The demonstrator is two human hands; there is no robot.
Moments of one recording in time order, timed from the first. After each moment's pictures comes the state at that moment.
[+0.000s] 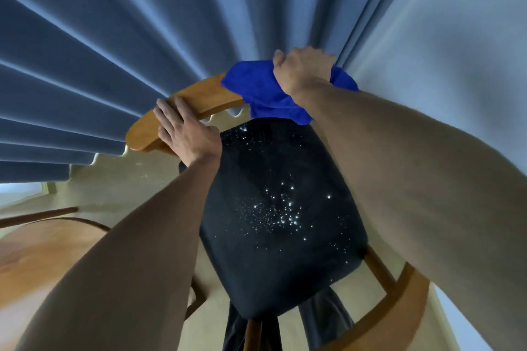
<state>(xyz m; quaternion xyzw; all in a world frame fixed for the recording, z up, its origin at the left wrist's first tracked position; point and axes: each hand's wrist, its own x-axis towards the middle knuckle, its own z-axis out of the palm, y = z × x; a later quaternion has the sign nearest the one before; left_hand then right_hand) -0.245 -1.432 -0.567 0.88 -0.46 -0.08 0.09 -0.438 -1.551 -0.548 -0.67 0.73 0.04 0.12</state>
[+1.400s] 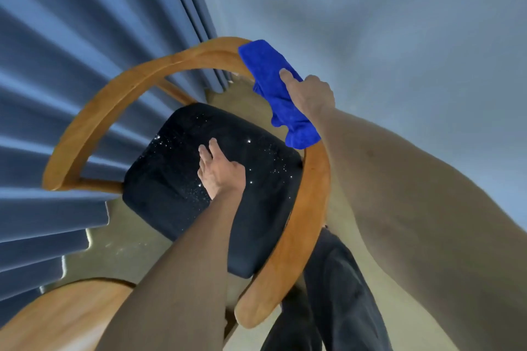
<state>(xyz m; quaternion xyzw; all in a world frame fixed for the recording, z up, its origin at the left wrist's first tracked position) -0.401 -1.196 -0.568 0.69 -0.69 -0.22 0.02 -0.630 -1.208 -0.512 -0.21 0.88 -0.23 0.36</state>
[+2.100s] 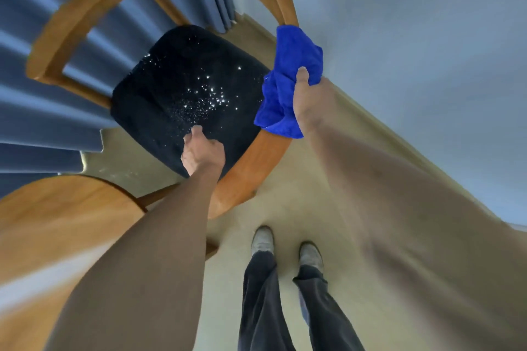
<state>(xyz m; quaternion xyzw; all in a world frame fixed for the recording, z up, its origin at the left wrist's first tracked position) -0.334 -1.057 -0.573 0.76 -0.61 -0.24 -0.02 -0.549 -1.036 -0.557 -0.10 0.89 -0.32 0.32</state>
